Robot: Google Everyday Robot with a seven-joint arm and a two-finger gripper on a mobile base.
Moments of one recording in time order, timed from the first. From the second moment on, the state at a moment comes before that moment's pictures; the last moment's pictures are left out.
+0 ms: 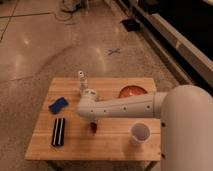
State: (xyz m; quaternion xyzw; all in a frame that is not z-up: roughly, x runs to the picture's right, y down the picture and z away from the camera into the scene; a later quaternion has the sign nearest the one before) arm -0.073 0.169 0.841 -0.18 -0.17 -0.64 0.73
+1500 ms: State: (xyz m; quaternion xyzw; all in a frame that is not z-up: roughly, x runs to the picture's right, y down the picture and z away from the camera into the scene) arm 0.175 -0.003 0.911 -0.28 -0.04 -0.31 0.91
